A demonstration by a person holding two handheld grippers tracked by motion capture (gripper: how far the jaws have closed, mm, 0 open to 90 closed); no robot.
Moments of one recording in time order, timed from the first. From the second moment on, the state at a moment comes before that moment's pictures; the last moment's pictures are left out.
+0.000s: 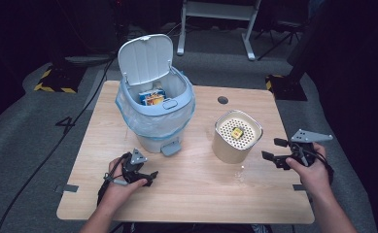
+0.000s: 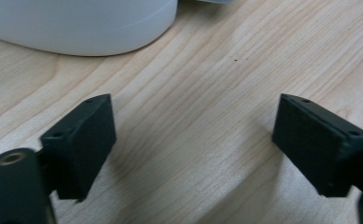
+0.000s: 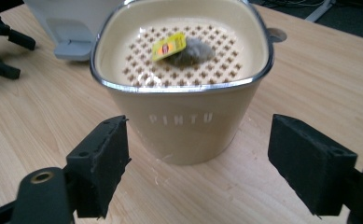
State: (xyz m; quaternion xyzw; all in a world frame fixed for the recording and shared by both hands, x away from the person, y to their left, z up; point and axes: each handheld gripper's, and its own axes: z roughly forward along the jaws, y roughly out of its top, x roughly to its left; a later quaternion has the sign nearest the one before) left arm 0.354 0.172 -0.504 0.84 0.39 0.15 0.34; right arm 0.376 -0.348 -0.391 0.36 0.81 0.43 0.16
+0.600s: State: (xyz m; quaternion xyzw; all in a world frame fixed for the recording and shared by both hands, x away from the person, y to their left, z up) left arm 0.353 0.173 -0.504 0.84 0.39 0.15 0.34; right arm 0.369 -0.344 -0.468 0.37 0.82 0.40 0.15
